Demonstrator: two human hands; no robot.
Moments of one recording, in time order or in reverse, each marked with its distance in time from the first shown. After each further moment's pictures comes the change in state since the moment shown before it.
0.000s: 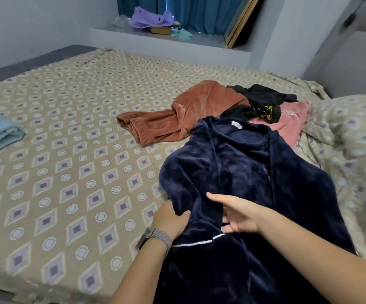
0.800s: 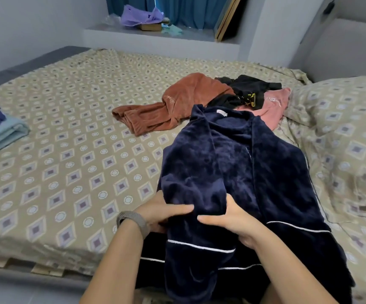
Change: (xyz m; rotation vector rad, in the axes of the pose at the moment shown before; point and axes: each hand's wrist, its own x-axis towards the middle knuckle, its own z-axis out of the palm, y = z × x) left_hand -0.047 -0.019 -0.010 -0.427 -0.502 -0.134; right_hand -0.086 0.083 0.023 -0.219 0.170 -0.303
